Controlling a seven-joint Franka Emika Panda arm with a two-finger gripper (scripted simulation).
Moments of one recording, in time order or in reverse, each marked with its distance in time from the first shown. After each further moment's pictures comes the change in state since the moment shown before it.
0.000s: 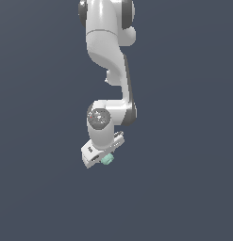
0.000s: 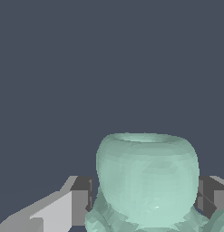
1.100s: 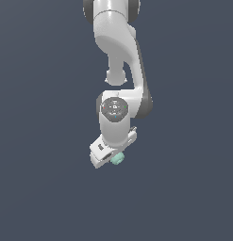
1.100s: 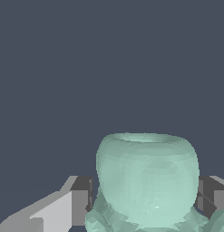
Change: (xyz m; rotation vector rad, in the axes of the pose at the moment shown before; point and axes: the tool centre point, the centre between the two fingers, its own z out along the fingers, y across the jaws) arm 0.045 -0.024 -0.063 0.000 0.000 0.000
